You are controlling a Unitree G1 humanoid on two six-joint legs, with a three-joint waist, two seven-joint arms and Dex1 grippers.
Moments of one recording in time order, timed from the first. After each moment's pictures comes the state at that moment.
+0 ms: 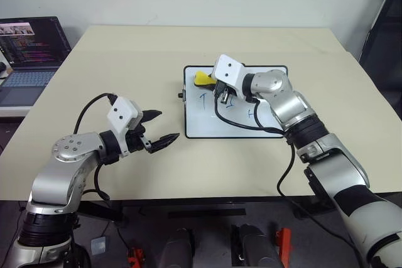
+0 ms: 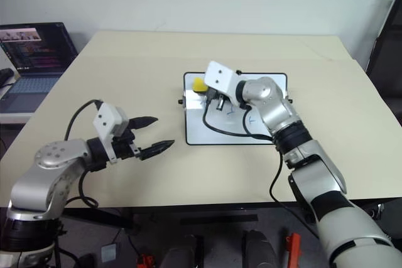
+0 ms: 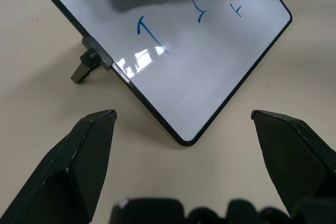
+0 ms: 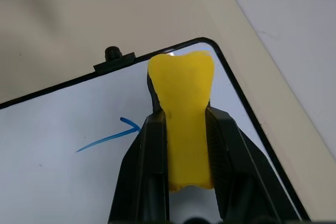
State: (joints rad) left arm -0.25 0.73 0.14 -0.28 -0.41 0.54 -0.85; right arm -1.13 -0.27 0.37 0.67 -0.14 0.05 0.73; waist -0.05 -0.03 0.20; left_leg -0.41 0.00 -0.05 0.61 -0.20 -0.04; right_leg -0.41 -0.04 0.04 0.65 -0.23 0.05
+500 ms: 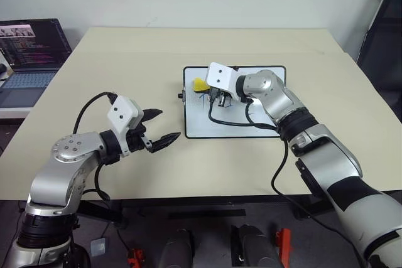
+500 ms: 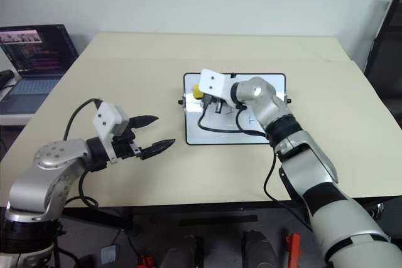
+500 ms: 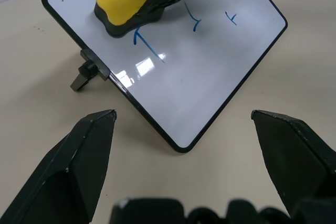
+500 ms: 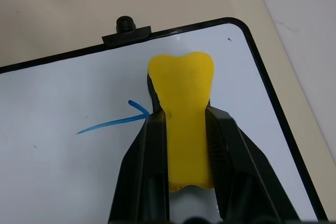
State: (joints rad) left arm -0.25 0.73 0.14 -0.31 -0.42 0.54 -0.82; right arm -1.23 -0.22 0.41 0.90 -0.27 -0.07 0.74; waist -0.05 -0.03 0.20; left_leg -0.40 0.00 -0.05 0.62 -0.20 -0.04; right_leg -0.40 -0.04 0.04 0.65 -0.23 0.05
